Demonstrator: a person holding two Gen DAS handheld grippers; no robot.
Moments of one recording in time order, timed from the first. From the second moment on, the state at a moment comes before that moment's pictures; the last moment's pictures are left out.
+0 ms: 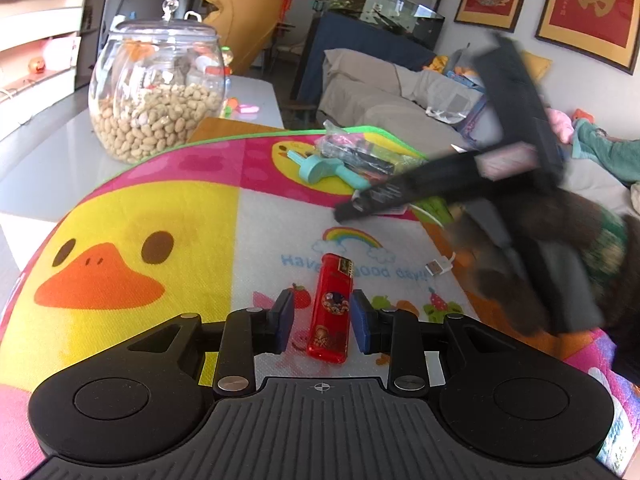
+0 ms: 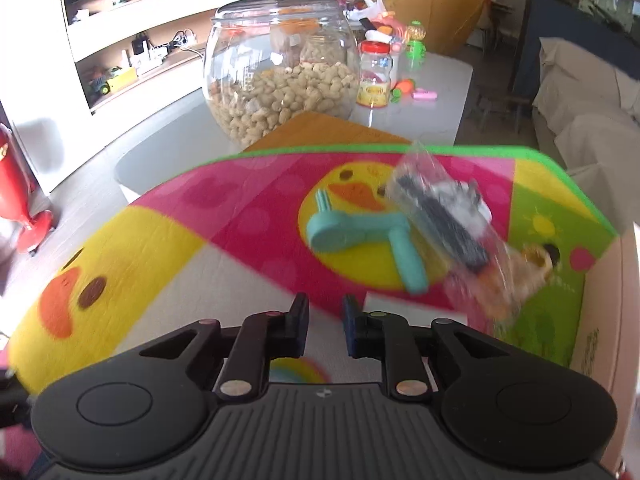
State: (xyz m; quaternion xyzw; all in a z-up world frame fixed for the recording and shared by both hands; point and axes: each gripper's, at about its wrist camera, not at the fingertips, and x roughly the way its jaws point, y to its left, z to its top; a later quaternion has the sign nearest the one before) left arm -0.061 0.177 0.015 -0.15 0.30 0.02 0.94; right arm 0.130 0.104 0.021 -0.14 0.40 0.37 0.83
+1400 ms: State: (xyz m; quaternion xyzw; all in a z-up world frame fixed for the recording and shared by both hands) left arm 0.127 0.129 0.020 0.05 0.40 -0.14 0.90; right arm -0.006 -0.039 0.034 -0.16 0.30 0.39 0.85
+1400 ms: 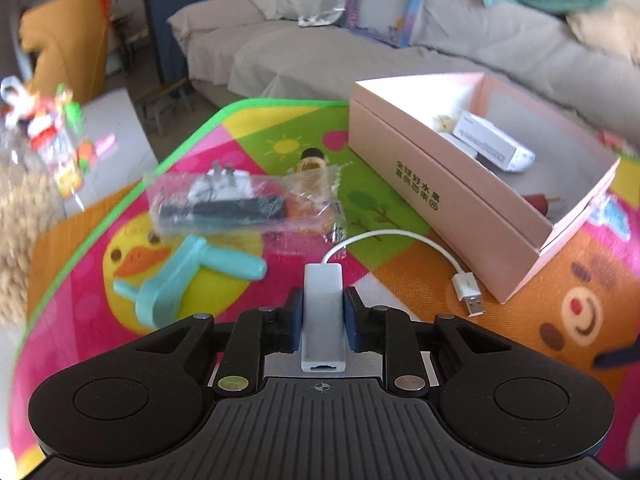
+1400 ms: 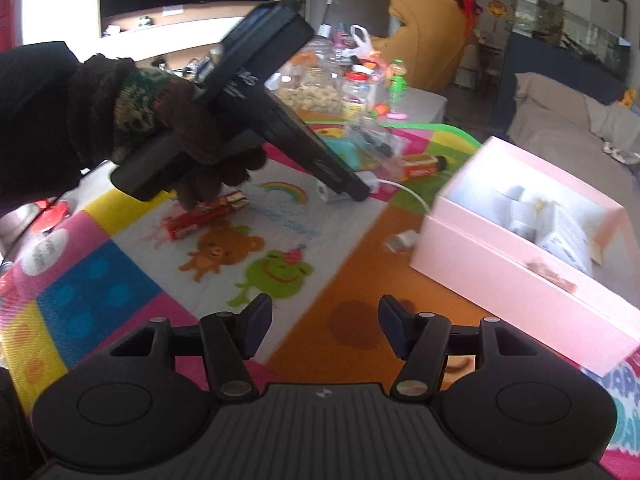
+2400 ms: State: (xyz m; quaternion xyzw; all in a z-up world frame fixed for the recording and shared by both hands) left arm -0.064 0.221 0.017 -0.14 0.33 0.01 0.93; right arm 0.003 0.054 0.018 -0.20 0.31 0.45 0.81
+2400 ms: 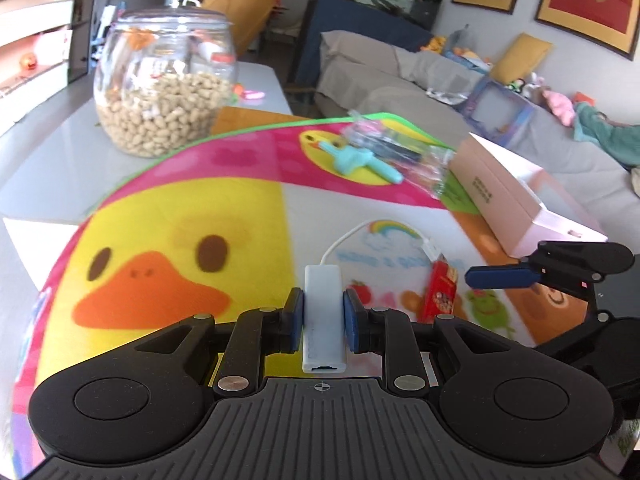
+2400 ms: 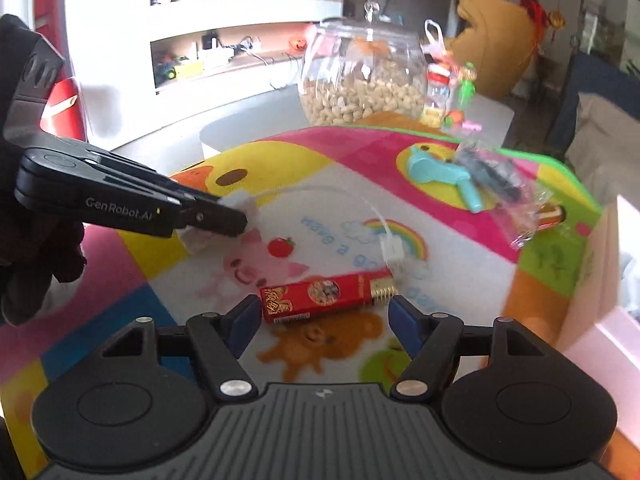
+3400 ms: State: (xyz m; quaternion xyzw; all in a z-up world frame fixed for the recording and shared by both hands) left arm -0.082 0.173 0.043 -0.07 0.30 -0.03 0.95; right arm -0.007 -0.072 0.046 -0.15 0.28 0.31 0.89
